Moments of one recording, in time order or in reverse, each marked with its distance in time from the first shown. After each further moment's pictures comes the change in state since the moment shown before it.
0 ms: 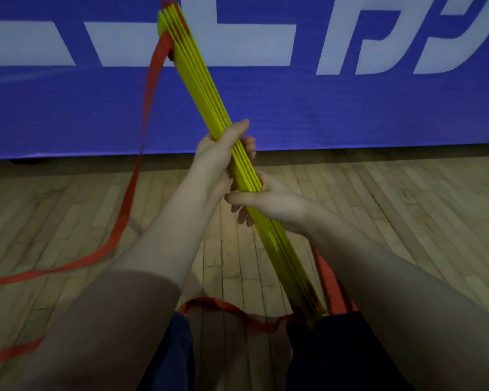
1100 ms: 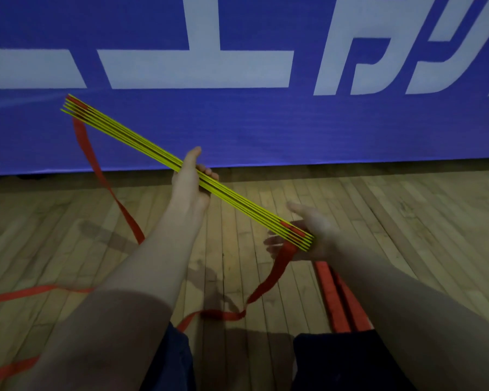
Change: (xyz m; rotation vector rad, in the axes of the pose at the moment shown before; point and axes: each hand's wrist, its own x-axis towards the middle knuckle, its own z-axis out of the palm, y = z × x) left_hand 0.042 -0.005 -0.050 -0.268 0.287 -0.086; right_hand -0.009 0.057 -0.058 0.548 0.143 0.666
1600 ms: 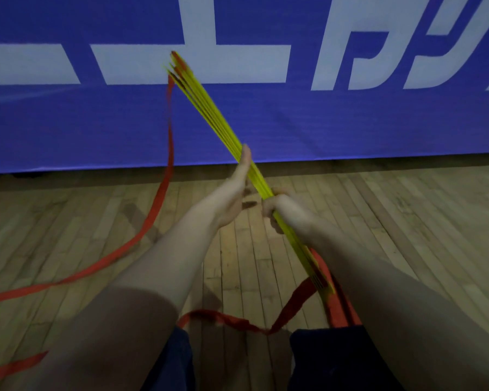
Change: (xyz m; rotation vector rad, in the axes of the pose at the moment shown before) left_hand -0.046 -0.040 0.022 0.689 -0.536 -0.148; right_hand -0.022 -0.013 0.050 -0.349 0.104 -0.559
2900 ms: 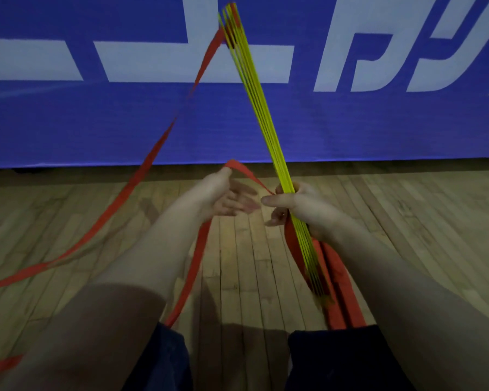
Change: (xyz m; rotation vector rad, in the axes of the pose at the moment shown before) left_hand -0.008 0.013 -0.025 0.143 0.027 -0.229; right_hand -0.002 -0.007 -0.022 0.081 0.022 -0.032
